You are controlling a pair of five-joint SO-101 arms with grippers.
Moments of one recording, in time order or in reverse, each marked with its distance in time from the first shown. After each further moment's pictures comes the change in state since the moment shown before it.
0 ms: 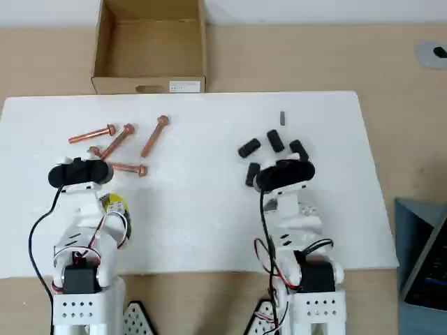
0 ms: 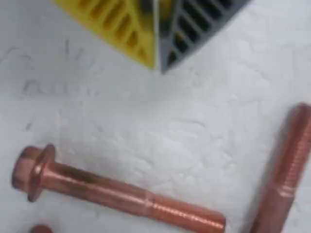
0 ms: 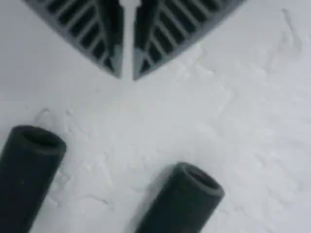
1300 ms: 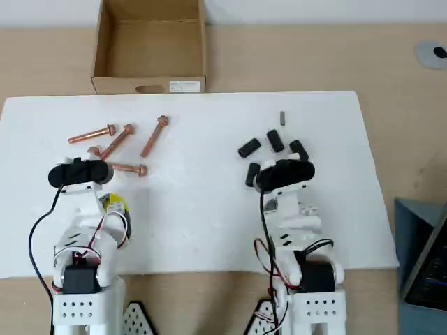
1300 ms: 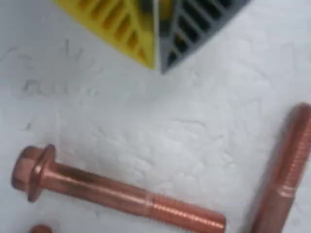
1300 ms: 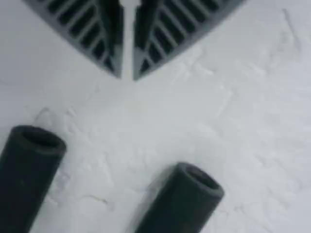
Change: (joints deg) left arm 0.0 0.0 0.0 0.0 0.0; right arm 0.0 0.0 0.0 0.0 0.0
